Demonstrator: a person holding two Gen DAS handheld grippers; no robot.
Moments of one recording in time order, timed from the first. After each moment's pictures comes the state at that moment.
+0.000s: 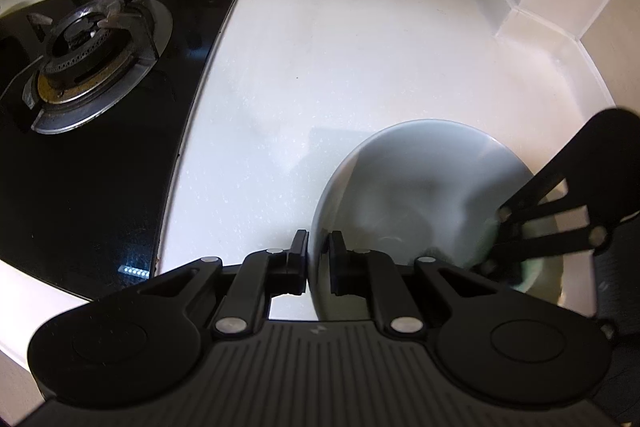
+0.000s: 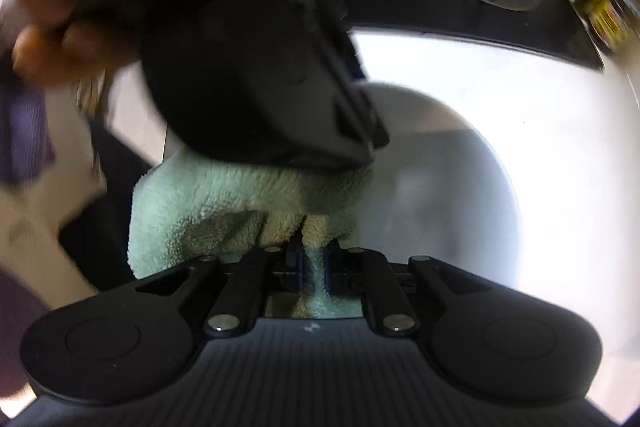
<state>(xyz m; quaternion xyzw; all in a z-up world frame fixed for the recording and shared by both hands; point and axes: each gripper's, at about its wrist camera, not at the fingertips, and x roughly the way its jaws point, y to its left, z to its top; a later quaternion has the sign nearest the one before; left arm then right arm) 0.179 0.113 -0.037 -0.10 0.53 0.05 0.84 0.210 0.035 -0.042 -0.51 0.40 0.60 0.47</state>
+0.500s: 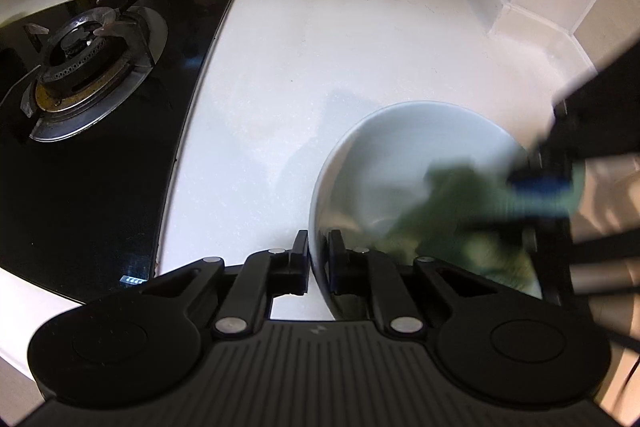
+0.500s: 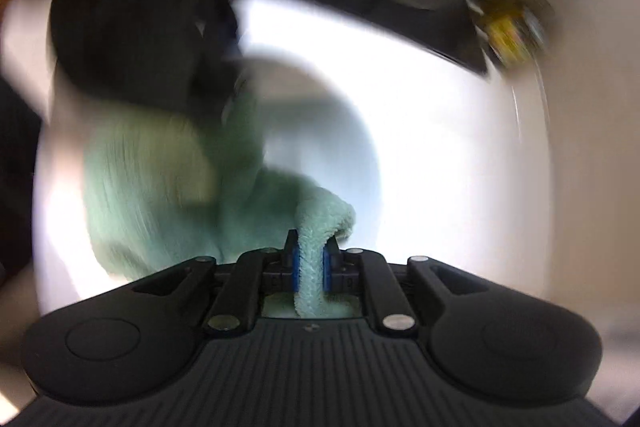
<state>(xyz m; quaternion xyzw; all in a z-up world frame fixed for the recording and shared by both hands) 0.174 0.108 -0.037 -0.10 0.52 0.05 0.85 0.233 0.025 -0.004 -0.42 0.41 0.51 0.63</state>
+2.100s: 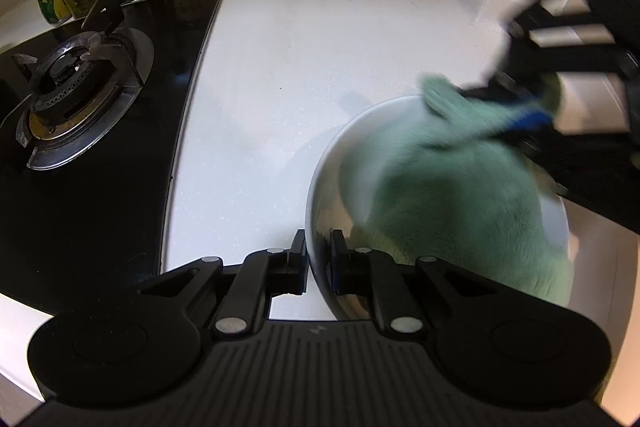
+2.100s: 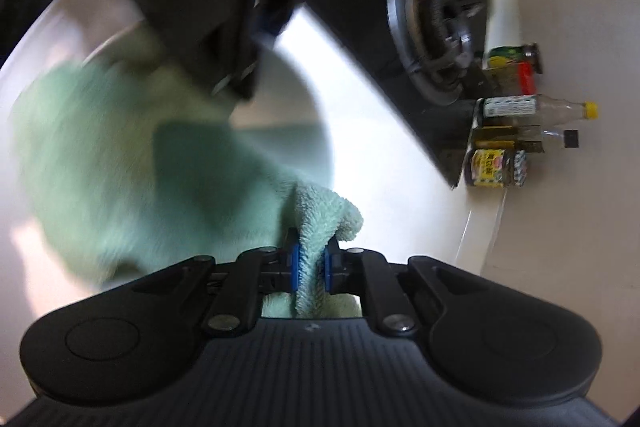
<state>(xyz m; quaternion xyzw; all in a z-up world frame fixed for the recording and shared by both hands) 0.186 0.116 -0.042 -0.06 0.53 0.03 0.85 0.180 0.000 -0.020 -0.74 0.09 0.50 0.44</state>
